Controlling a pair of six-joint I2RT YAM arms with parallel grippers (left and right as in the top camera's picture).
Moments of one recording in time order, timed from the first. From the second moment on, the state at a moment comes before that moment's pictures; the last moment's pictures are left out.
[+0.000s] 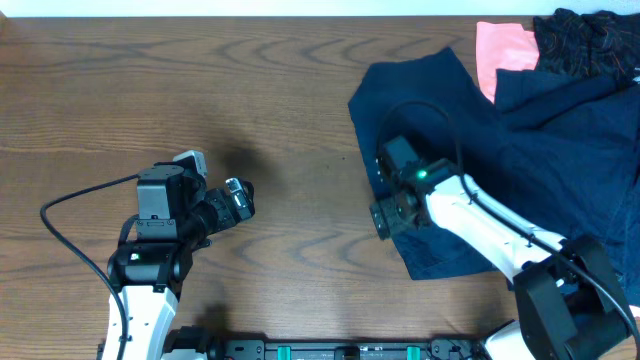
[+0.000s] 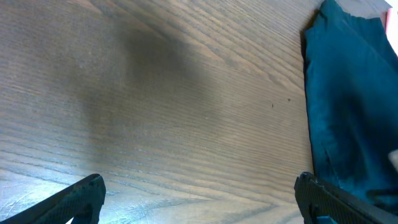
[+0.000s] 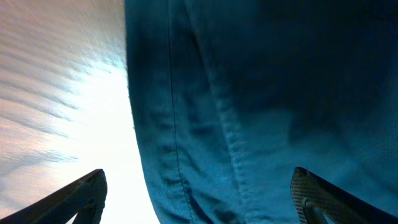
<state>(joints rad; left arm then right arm) -0.02 0.94 0.68 -0.61 0.27 -0.43 0.54 1.66 0.97 -0.79 0.07 0.25</state>
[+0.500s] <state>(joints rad) -0.02 0.94 0.68 -0.63 0.28 -0.43 0.56 1.65 0.84 -0.64 0.01 0.32</state>
